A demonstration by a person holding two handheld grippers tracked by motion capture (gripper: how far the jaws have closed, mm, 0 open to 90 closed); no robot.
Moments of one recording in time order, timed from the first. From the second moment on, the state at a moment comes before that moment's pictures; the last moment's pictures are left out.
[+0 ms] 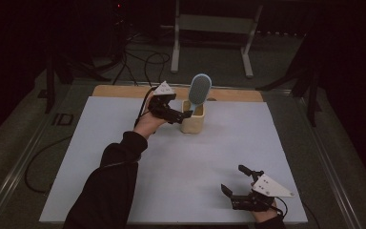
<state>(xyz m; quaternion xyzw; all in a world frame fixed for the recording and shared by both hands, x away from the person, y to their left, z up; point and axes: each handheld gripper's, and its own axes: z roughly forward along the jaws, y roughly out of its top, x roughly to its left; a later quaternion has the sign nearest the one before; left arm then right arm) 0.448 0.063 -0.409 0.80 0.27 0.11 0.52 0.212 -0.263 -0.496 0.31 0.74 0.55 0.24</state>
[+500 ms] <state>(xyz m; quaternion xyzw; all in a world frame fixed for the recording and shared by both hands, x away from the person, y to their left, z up) 0.436 0.084 -0.407 0.80 0.28 0.09 0.52 0.211 -0.261 -0.494 0.30 0.74 0.55 0.25</state>
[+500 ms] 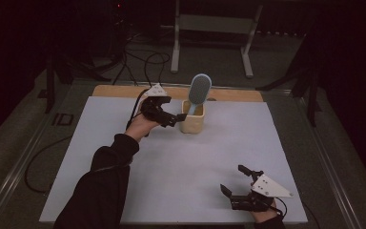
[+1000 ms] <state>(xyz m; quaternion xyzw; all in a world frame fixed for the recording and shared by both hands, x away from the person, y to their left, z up) 0.419 0.111 -0.402 0.81 0.27 0.09 0.52 0.212 -0.262 -0.494 0.31 0.74 0.55 0.24</state>
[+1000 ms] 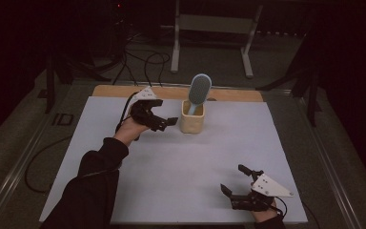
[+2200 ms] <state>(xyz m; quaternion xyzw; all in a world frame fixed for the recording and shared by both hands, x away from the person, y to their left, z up) 0.332 0.200 -0.414 0.81 0.28 0.13 0.50 0.212 -0.259 -0.493 0.30 0.74 0.54 0.25</state>
